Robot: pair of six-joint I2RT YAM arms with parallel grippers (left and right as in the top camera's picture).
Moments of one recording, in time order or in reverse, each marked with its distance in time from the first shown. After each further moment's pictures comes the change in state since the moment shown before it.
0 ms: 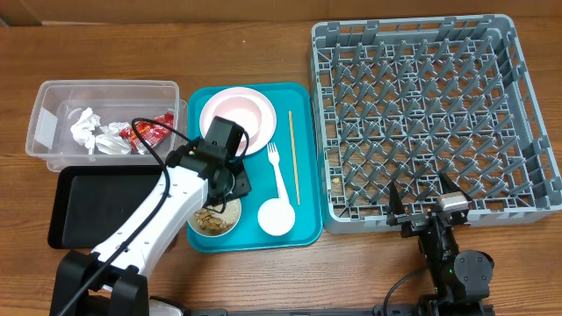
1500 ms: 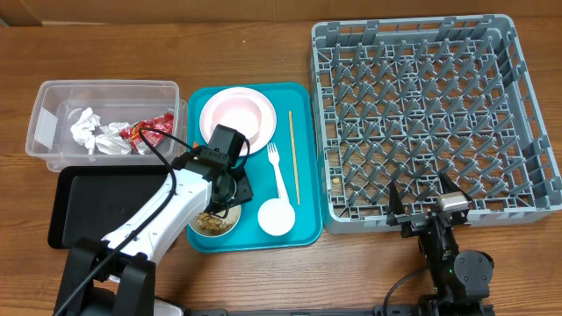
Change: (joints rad) left arm 0.000 0.039 -0.073 0.088 0.039 -0.014; right arm 0.000 0.000 0.000 0.000 0.000 0.000
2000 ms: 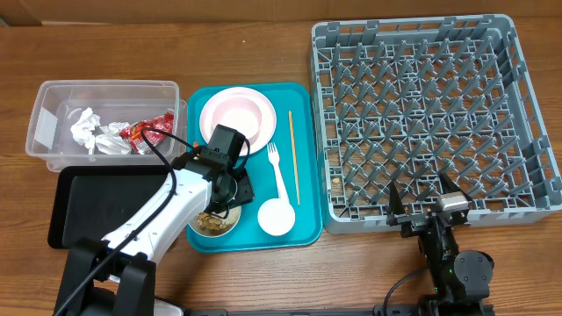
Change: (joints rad) left arm 0.000 0.001 0.000 0.000 0.033 0.021; right arm 0.000 0.000 0.000 0.000 0.000 0.000
